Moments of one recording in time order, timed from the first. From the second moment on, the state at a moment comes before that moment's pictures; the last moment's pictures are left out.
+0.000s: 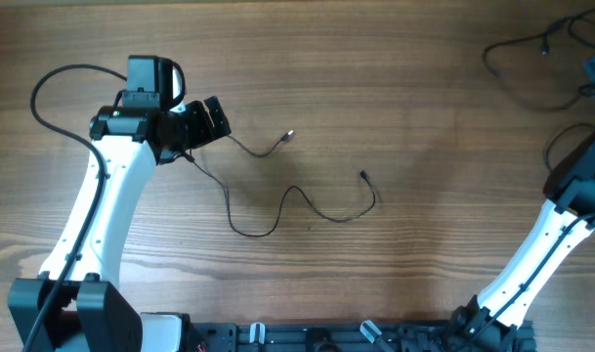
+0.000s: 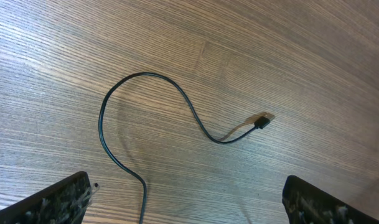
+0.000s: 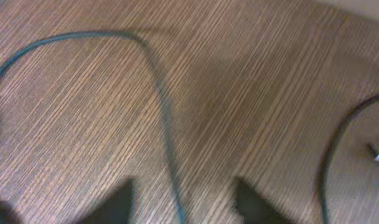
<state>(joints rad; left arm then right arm) -0.06 1.54 1.24 -0.83 0.16 -0.45 -0.56 2.58 2.26 -0.57 0.23 0.43</state>
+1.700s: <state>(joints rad) -0.06 1.54 1.24 -0.83 0.16 -0.45 0.58 1.89 2.12 -1.61 -0.14 0.58</state>
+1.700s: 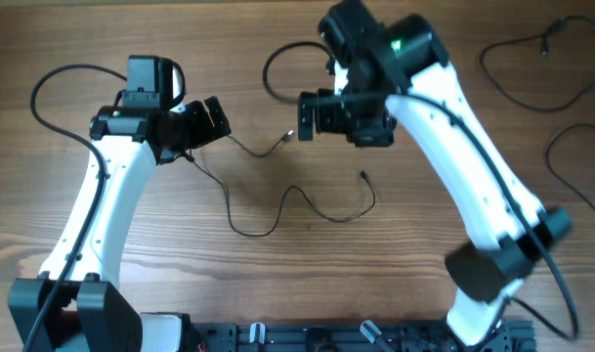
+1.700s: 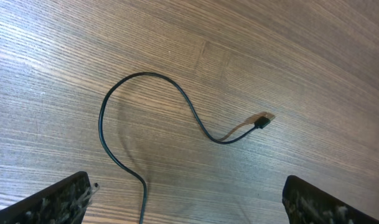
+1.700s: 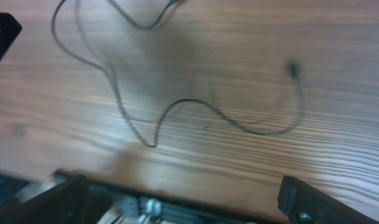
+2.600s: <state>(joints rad) -0.06 1.54 1.24 -0.83 0.16 -0.45 0.93 1.58 0.95 -0.38 -0.09 1.11</state>
